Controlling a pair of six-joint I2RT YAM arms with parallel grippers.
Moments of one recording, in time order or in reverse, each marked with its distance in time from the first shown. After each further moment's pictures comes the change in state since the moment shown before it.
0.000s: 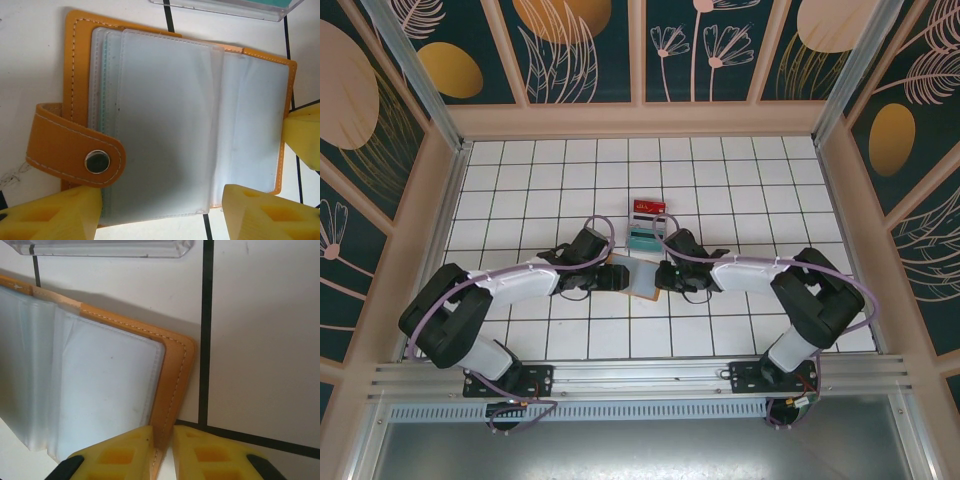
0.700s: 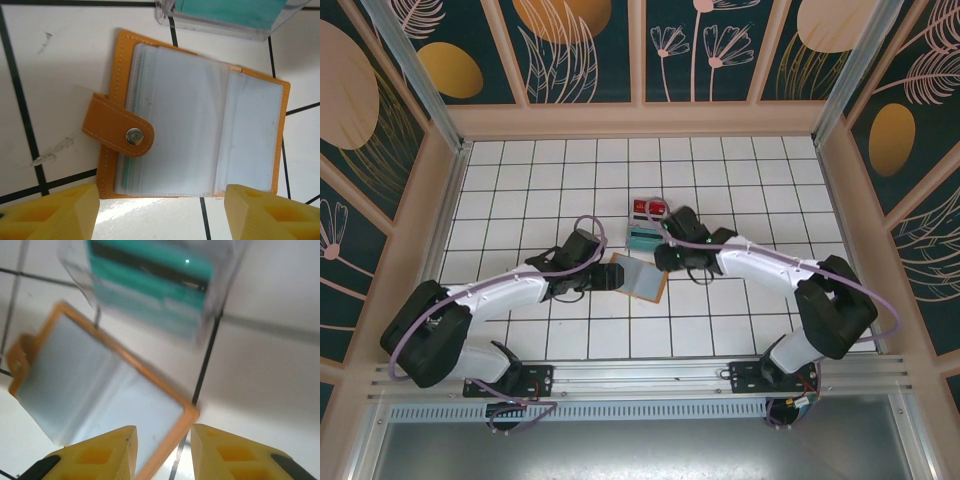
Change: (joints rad) left arm 0.000 -0.114 -0.039 -0.026 -0.045 -0.023; right arm -0.021 -0.090 0.158 -0.240 0.105 -0.304
